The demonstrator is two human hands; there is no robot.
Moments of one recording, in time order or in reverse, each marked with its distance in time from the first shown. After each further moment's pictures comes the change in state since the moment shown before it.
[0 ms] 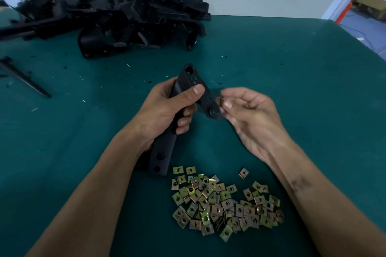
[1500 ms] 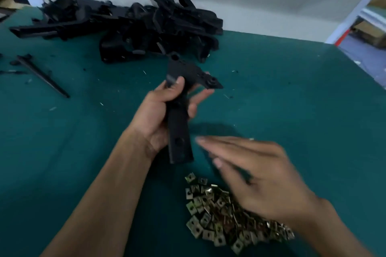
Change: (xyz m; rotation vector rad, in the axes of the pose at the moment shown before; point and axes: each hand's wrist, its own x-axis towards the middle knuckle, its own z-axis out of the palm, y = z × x) left_hand -0.004 0.019 -0.008 -0.705 0.177 -0.024; right_hand -0.053 -0.009 0.035 -1.204 -0.367 -0.670
